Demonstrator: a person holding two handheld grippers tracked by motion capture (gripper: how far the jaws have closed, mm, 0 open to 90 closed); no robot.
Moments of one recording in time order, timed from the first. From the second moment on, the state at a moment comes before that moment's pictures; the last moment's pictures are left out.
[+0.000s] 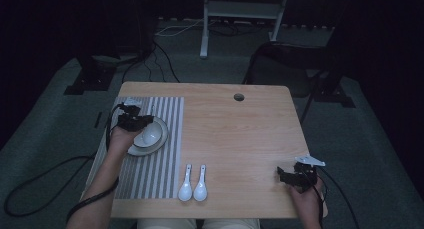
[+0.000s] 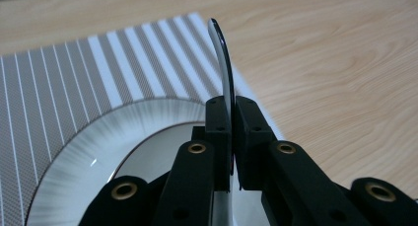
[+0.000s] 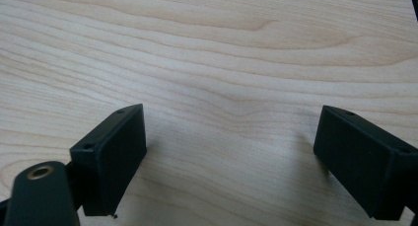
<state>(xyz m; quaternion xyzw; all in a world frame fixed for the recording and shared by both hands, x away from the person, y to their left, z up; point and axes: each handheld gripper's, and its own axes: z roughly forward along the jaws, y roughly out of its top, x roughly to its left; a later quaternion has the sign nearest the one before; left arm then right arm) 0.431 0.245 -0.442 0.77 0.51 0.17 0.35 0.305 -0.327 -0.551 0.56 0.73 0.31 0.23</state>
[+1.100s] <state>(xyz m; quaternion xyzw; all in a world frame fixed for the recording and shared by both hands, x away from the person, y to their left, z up) 0.437 0.243 -0.477 0.78 0.54 0.16 0.28 0.305 -0.328 -0.551 0.57 0.72 0.31 0.24</state>
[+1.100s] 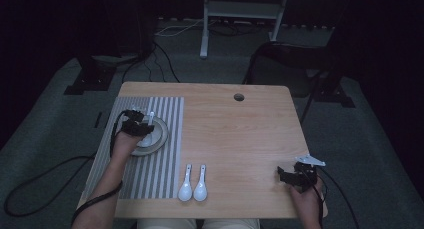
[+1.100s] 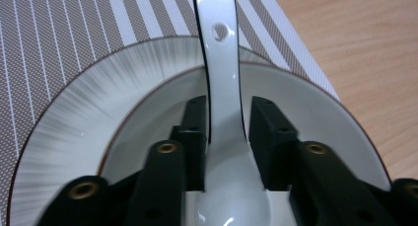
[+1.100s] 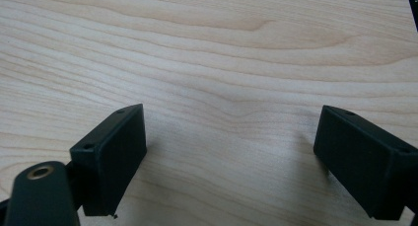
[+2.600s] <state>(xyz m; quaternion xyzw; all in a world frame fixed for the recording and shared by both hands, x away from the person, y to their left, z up) 0.366 0.249 -0.462 0.74 0.54 0.23 0.31 0.305 -0.328 -0.551 0.57 0.72 0.31 0.24</state>
